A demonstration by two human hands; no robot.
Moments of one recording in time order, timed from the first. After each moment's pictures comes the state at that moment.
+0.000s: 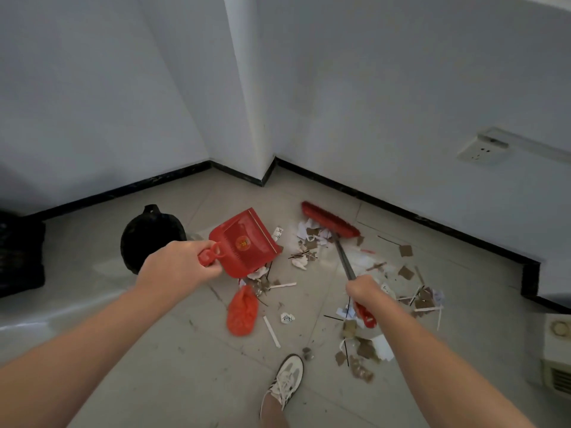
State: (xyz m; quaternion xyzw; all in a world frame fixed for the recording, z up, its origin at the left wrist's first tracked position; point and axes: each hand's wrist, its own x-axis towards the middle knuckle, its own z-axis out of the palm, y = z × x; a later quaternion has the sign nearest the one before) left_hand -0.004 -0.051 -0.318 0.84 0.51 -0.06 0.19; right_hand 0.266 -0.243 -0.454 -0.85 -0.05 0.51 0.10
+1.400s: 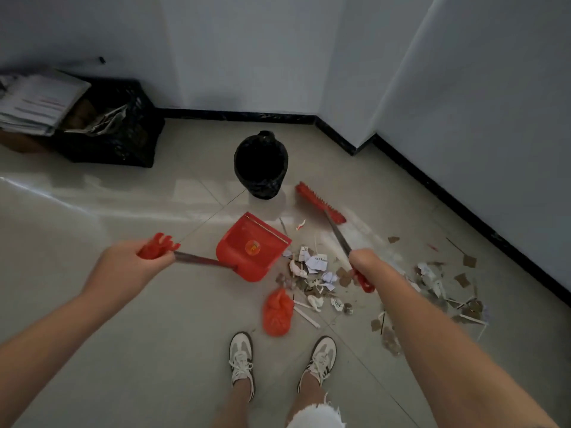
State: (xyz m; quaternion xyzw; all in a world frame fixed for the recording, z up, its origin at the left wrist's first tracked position) left_hand -0.443 -0.222 -0.301 0.59 0.75 0.08 0.30; right_hand -0.037 -0.256 -0.418 -0.82 -0.20 0.53 0.00
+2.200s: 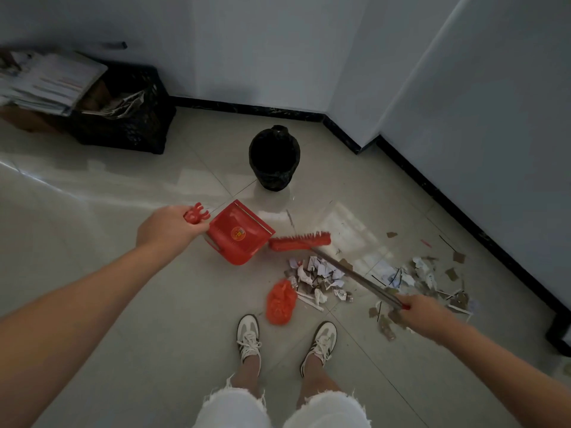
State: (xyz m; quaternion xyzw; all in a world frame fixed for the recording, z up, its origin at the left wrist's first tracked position) left_hand -0.487 -0.205 -0.300 0.64 0.73 0.02 0.26; right_hand -0.059 -0.392 -0.315 -0.76 -0.48 0.37 -0.25
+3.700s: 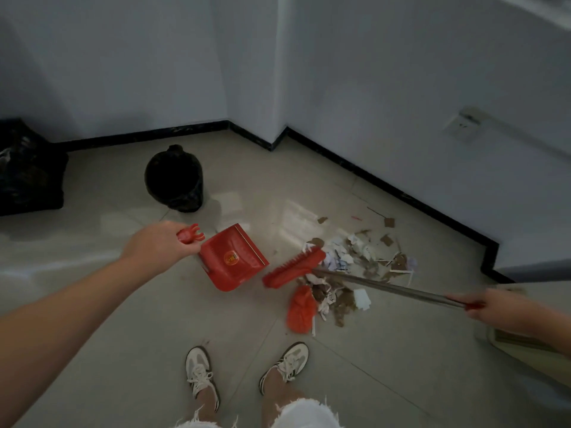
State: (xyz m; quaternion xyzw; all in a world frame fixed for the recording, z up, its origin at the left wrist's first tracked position) left_hand -0.194 -0.217 -0.297 0.78 0.57 -0.10 0.23; right_hand 0.288 -0.545 -0.270 -0.77 -0.40 0.39 -0.30
